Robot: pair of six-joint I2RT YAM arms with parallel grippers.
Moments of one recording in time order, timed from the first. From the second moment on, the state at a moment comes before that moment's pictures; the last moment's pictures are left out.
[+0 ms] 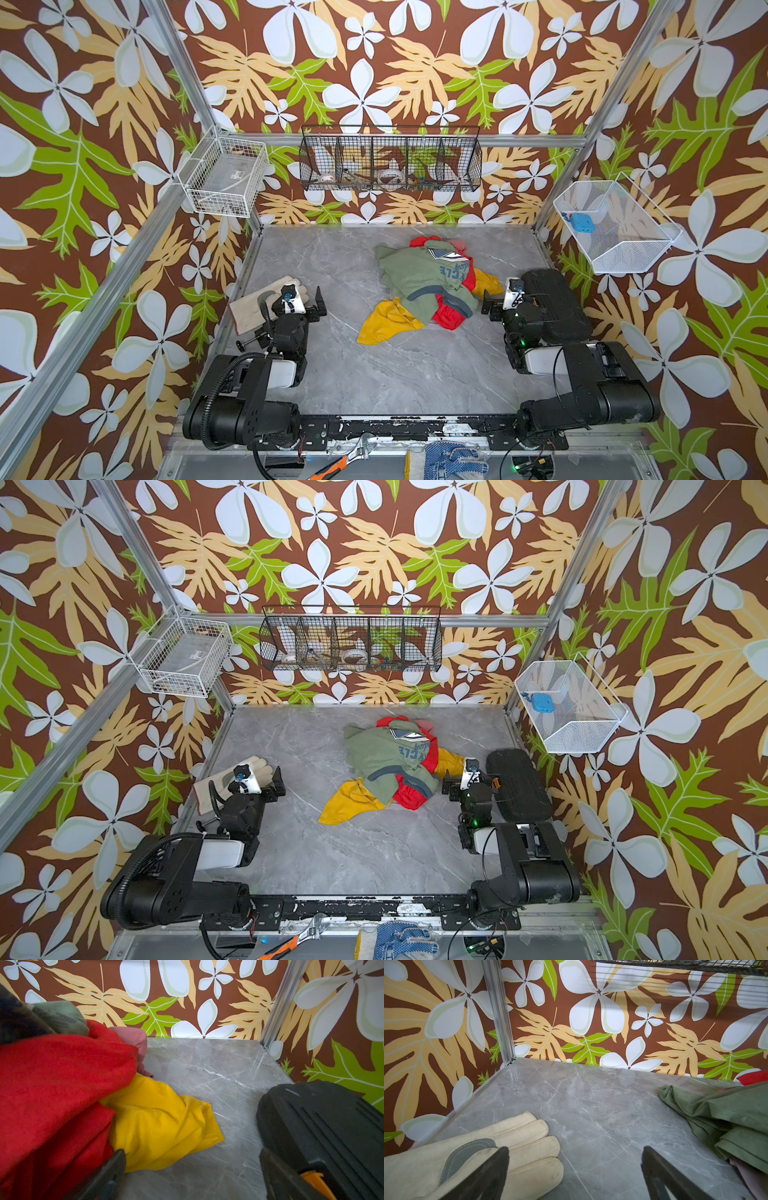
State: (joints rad) left arm -0.09 1.37 0.15 1.13 -0.22 -0.10; right arm 0.02 1.46 0.24 0.98 0.10 -0.03
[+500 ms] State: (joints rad) left arm -0.09 1.07 0.49 0.44 -0.22 -0.30; right arm -0.01 1.14 0.53 0.37 0.05 0.07
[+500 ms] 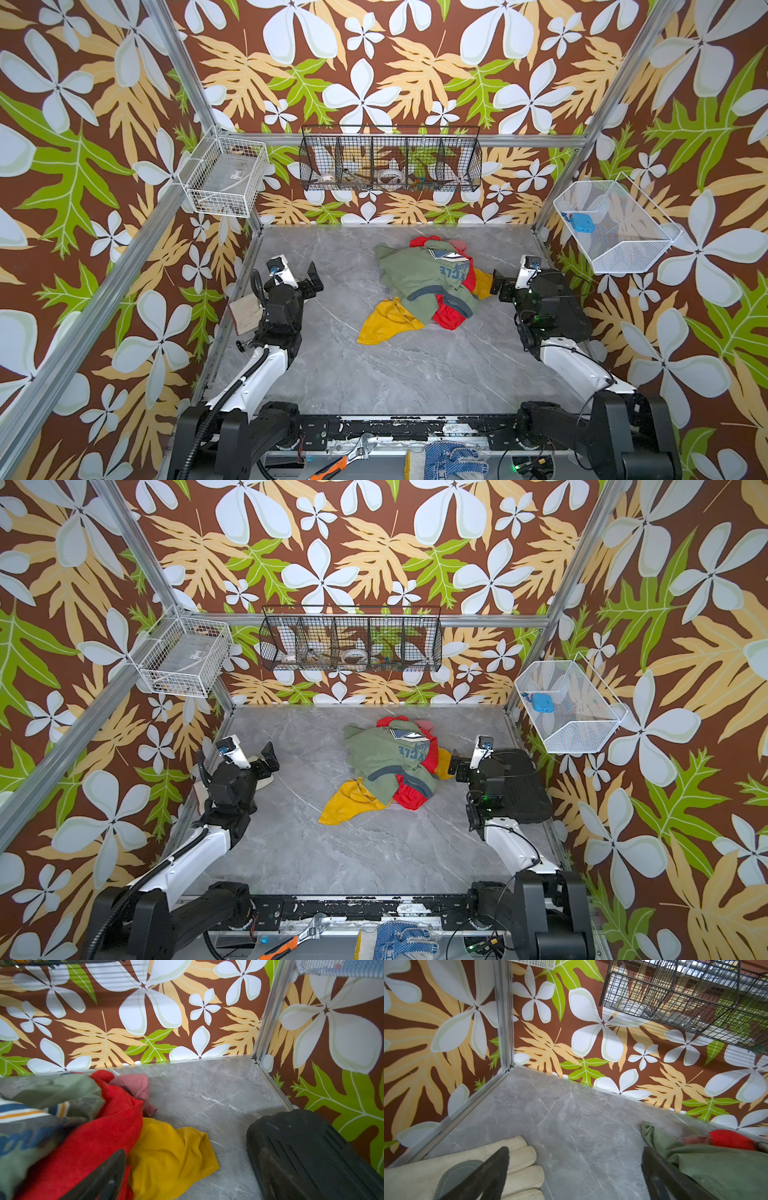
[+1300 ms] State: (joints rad) left arm -0.15 0.92 0.41 0.16 -0.21 -0.39; right arm 1.00 1.33 0.96 -0.17 0.39 -0.29
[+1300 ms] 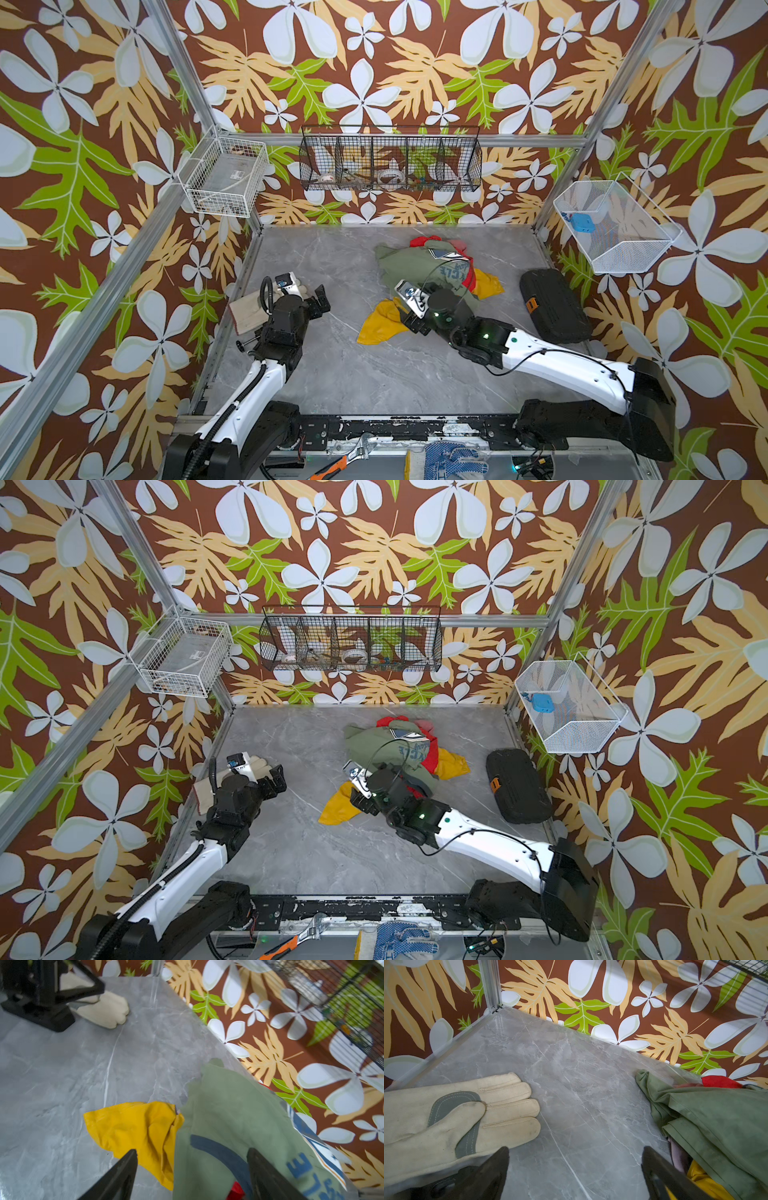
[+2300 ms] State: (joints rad) left arm -0.15 0.75 0.36 0.00 -0.31 -0.45; right arm 1.04 2.06 1.41 -0.52 0.31 -0.41
